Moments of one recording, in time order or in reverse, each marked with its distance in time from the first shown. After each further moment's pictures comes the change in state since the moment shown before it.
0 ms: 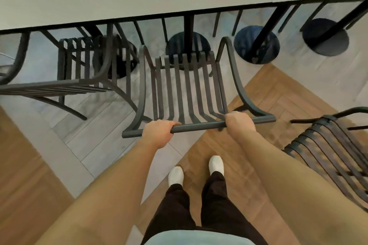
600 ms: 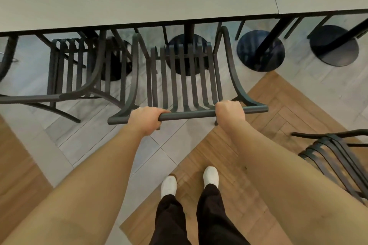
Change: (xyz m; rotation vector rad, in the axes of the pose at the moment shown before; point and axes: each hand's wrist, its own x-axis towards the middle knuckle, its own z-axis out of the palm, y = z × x) left_hand 0.101 -0.013 -0.072 0.038 0.016 -0.060; right_hand 0.117 0.014 -0.055 -0.075 0.038 -0.060
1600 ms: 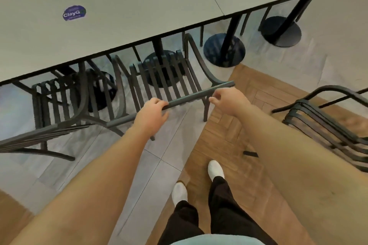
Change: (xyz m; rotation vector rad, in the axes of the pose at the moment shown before) left_hand -0.048 0.046 -0.037 -0.207 0.226 0.234; right_hand -0.109 0.033 -0.034 0.578 0.140 0.191
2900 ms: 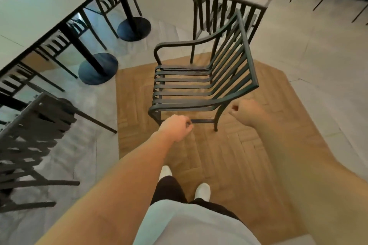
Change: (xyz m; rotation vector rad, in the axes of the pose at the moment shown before) left_hand -0.287 0.555 0.304 0.289 -0.531 0.690; right_hand -0.577 0.491 0.026 0.282 0.199 0.813
